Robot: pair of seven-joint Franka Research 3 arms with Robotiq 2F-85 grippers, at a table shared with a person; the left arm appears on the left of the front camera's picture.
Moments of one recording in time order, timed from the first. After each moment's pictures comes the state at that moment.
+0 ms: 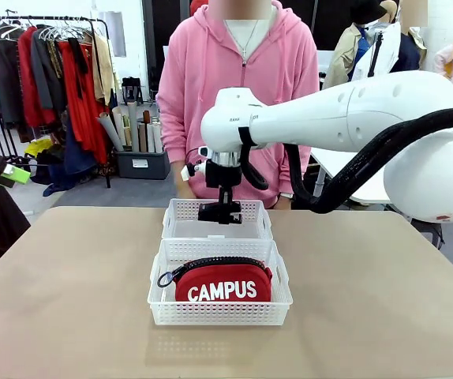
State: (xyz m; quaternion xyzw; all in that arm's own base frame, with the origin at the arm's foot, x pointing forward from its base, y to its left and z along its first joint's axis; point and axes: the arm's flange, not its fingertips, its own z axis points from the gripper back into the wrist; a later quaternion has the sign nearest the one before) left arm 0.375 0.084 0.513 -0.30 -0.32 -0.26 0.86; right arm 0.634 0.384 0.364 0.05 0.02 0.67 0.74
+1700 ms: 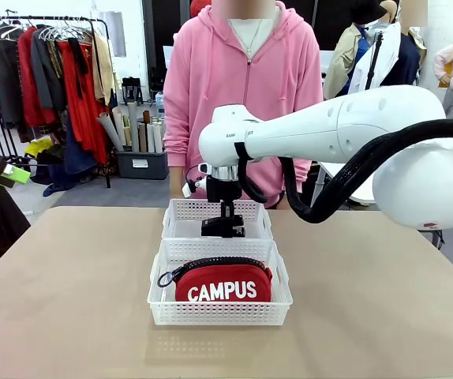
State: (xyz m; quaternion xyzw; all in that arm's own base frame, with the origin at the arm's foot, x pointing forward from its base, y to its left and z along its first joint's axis) left arm 0.375 0.084 0.513 -0.30 -0.32 -0.26 0.86; right arm 0.637 0.379 0.332 0.05 0.06 0.67 0.74
